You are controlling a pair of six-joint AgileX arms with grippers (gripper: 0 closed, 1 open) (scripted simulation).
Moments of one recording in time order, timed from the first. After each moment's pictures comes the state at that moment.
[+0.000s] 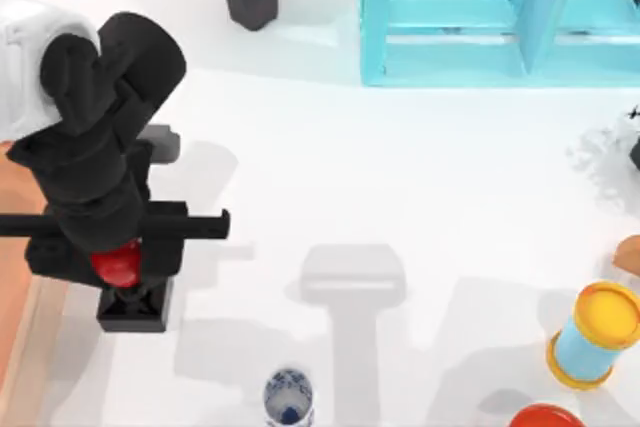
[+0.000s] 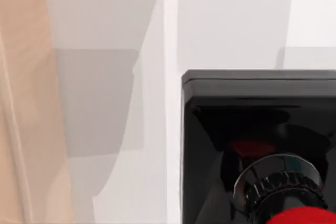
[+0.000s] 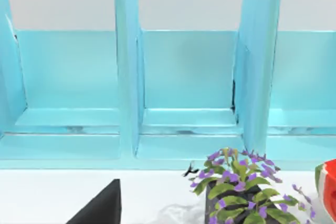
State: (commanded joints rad) left arm -0.44 1.60 1.12 -1.09 -0.01 -0.42; right arm 0.00 0.00 0.00 0.00 0.00 0.00
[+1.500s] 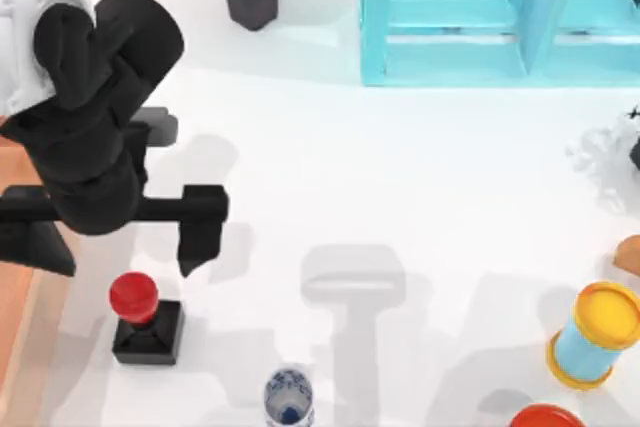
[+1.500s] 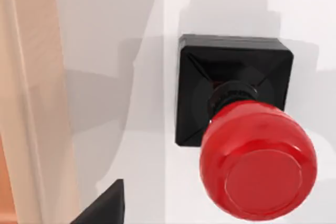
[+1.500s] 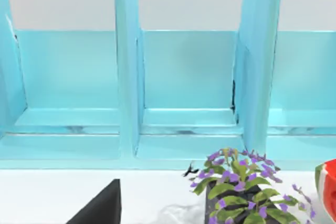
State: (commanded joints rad) left arm -0.45 1.60 1.19 -1.16 -0.01 -0.42; right arm 0.00 0.00 0.00 0.00 0.00 0.00
